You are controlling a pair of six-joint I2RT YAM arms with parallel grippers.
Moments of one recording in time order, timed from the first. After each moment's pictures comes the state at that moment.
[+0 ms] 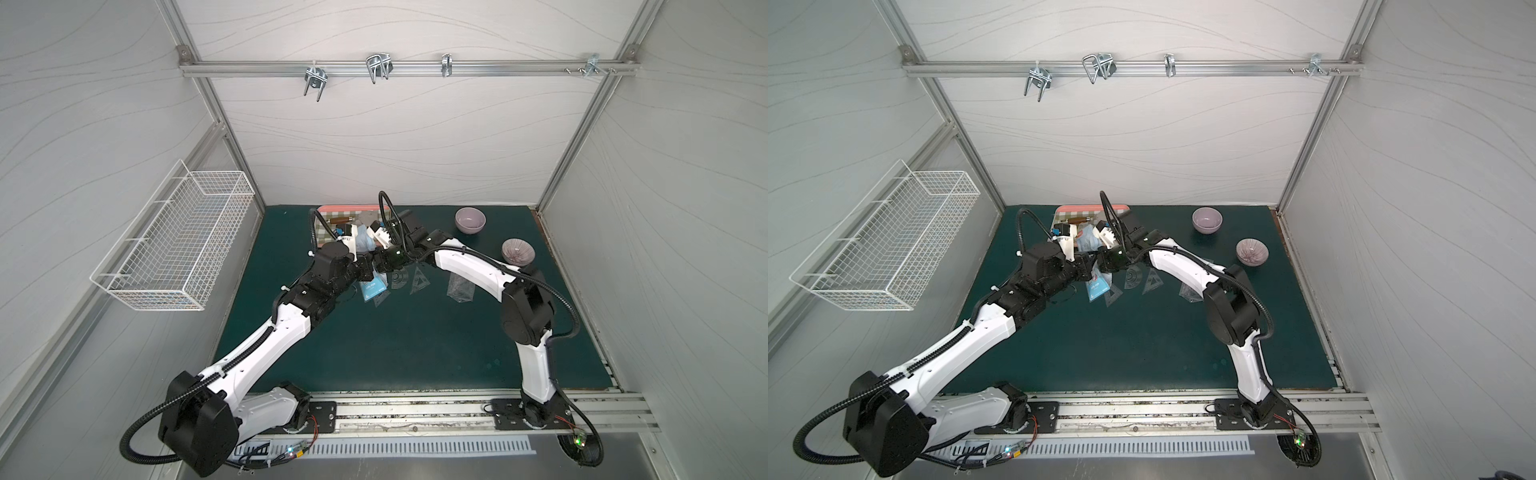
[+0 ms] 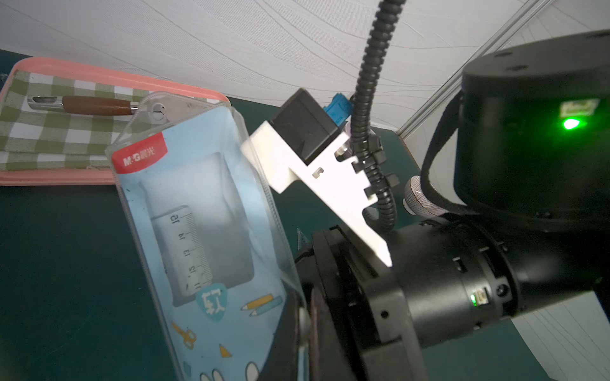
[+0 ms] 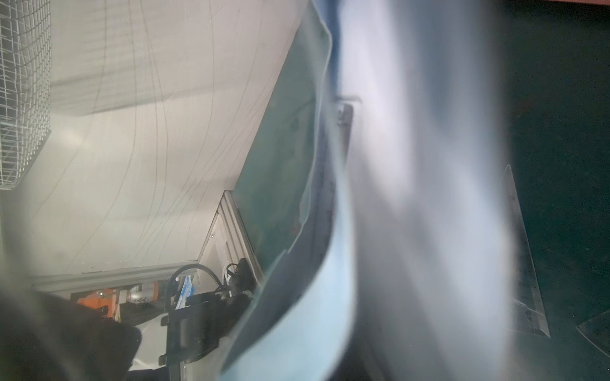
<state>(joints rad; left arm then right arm) -0.49 1.15 0.87 -0.12 0.02 -0.47 0.80 2.06 1.78 -0.48 -0.69 0.47</state>
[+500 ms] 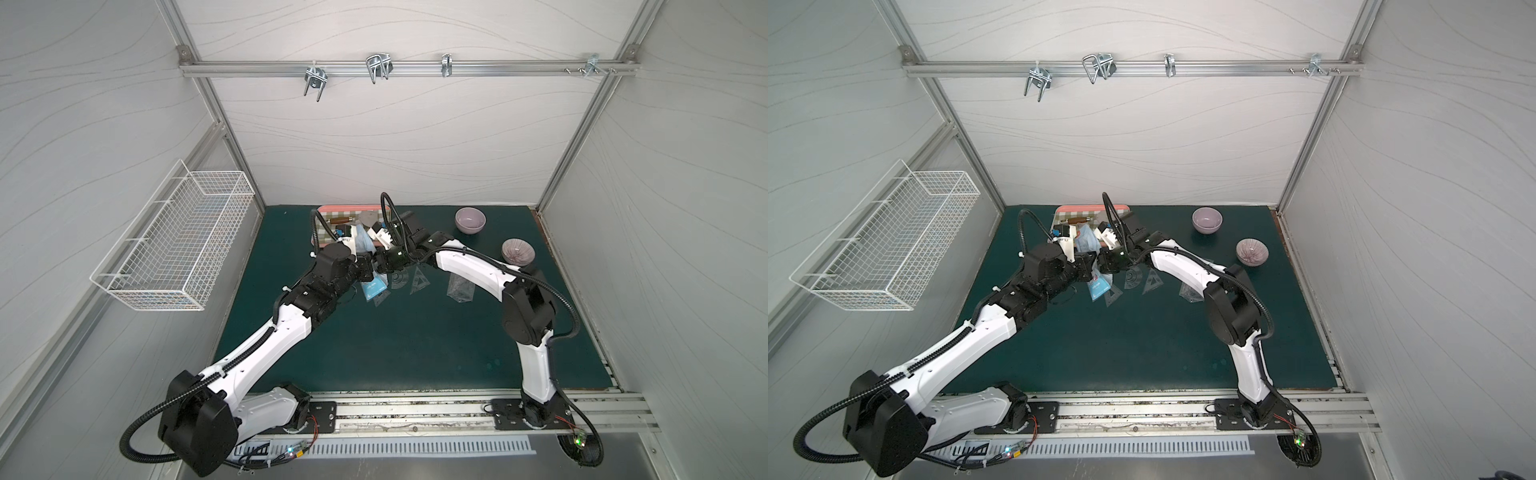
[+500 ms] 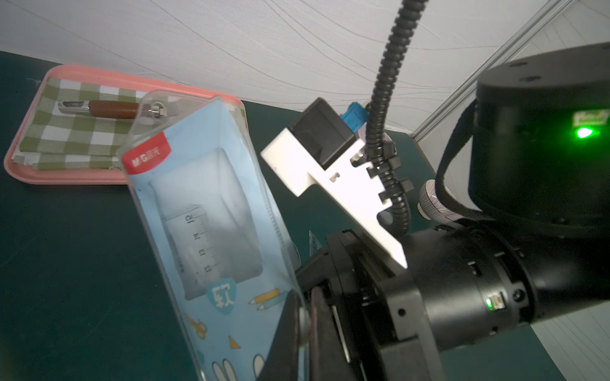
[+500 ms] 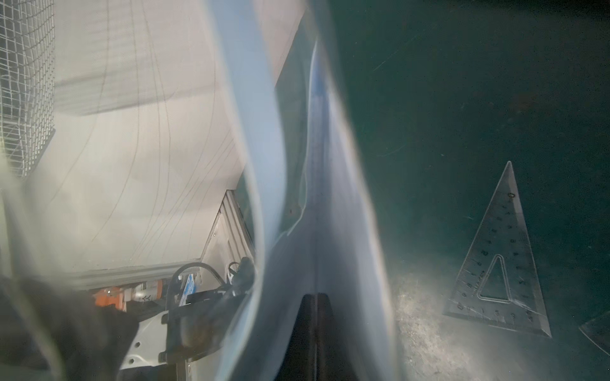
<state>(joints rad) -0.49 1.15 0.86 -0.13 -0.06 -0.47 0.78 2.04 1.73 -0.45 -0.70 0.48</state>
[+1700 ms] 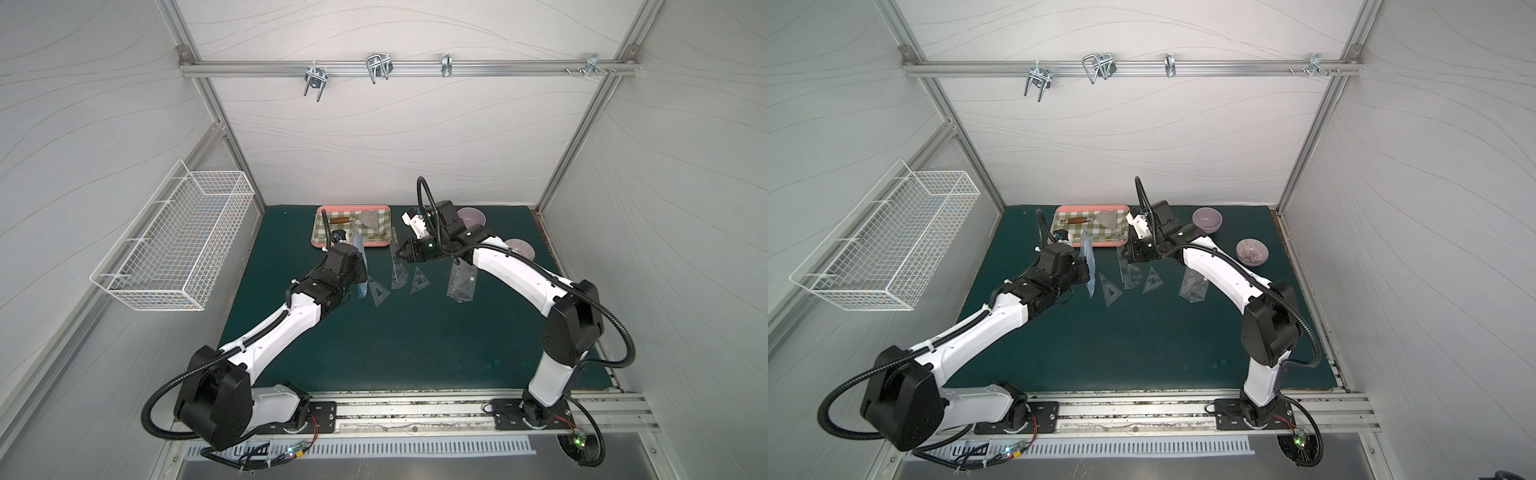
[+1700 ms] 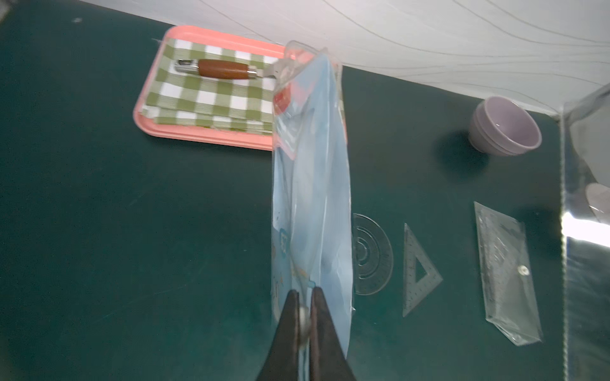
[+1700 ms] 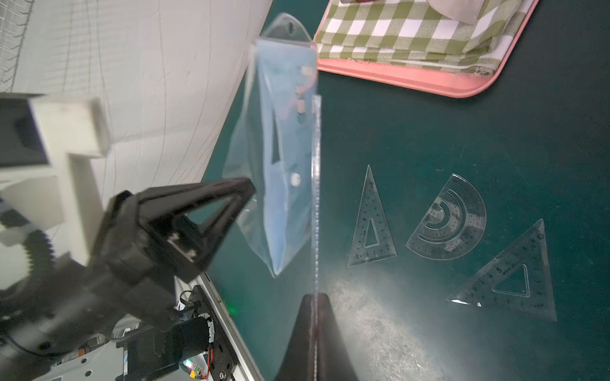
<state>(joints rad) -0.44 1.26 0.88 -0.26 -0.29 -0.47 0.68 1.78 1.58 -0.57 -0.48 0.40</state>
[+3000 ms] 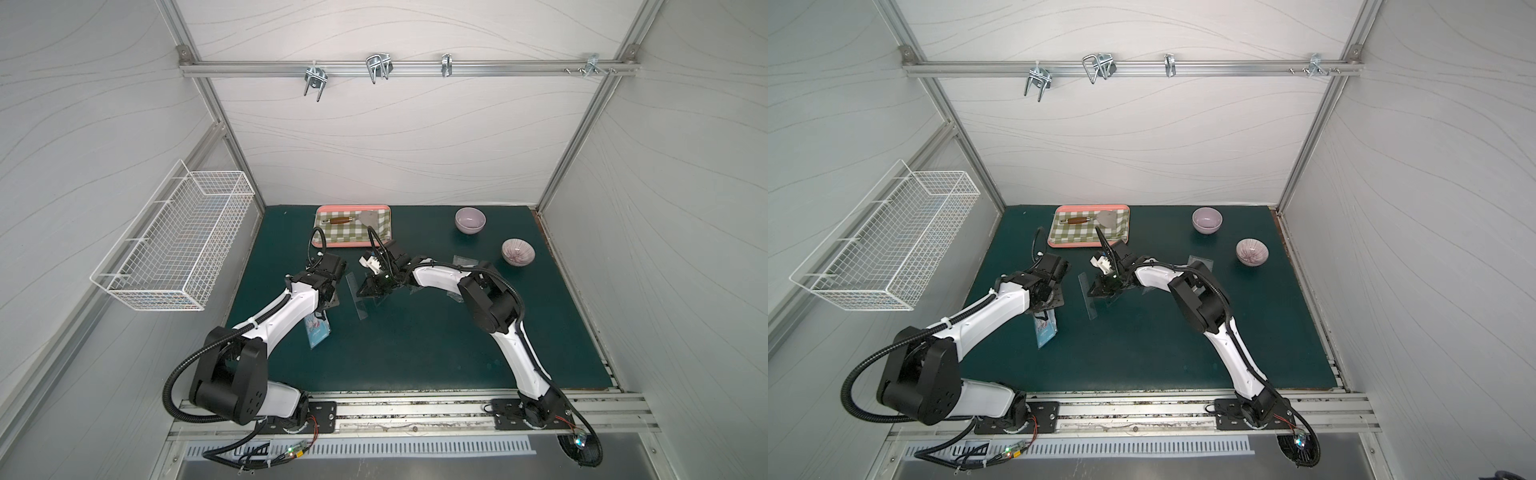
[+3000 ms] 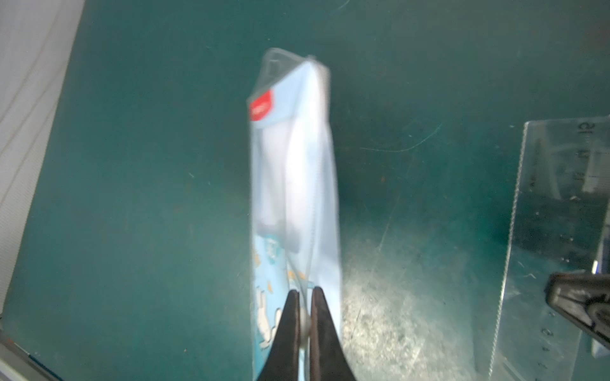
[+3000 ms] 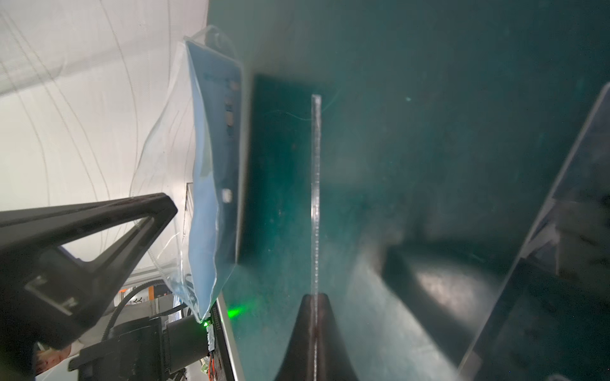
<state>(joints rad) -0.29 1.42 0.89 -0.76 -0.43 -0.60 0.82 2.35 1.71 -0.21 -0.75 0.56</state>
